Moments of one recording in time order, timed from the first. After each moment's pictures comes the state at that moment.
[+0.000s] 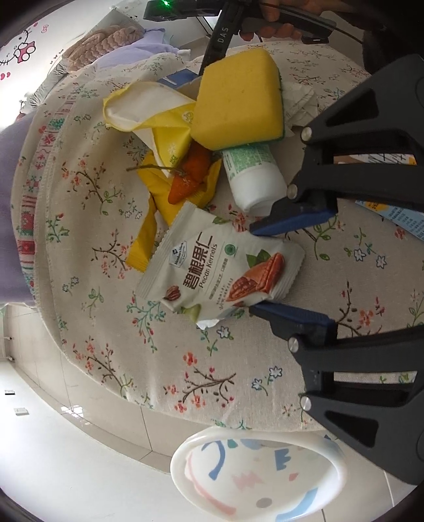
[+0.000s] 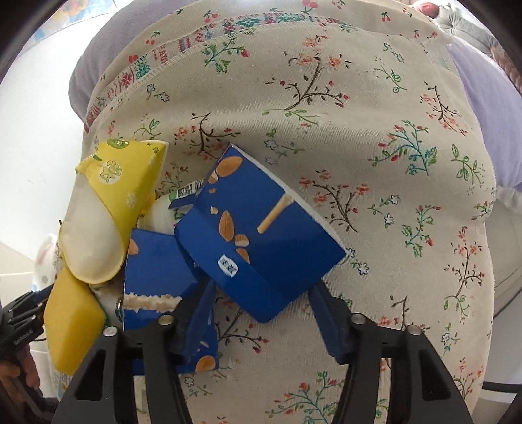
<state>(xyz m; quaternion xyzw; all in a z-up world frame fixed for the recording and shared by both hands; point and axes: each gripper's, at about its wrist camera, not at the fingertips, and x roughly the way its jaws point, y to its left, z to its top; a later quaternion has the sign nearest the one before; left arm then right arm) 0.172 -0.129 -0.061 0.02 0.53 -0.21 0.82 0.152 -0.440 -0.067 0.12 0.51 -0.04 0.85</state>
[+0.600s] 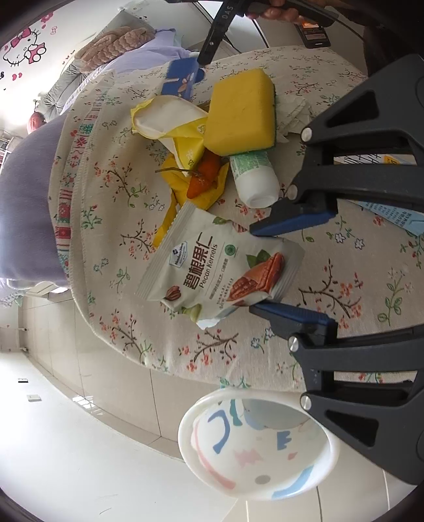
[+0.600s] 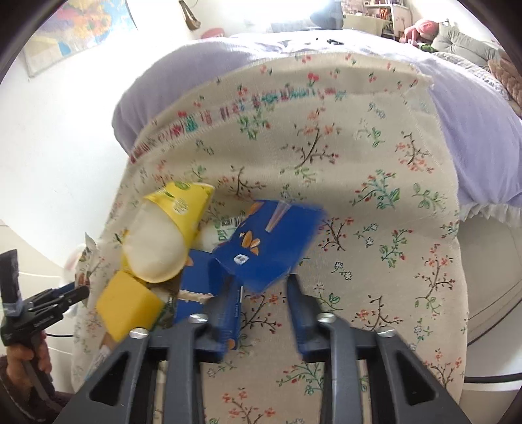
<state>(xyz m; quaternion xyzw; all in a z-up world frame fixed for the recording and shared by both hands) 0.153 -0.102 -0.039 0.01 0.50 -0.20 0.84 0.090 -0.453 -0.001 0.13 0.44 -0.02 0.89</state>
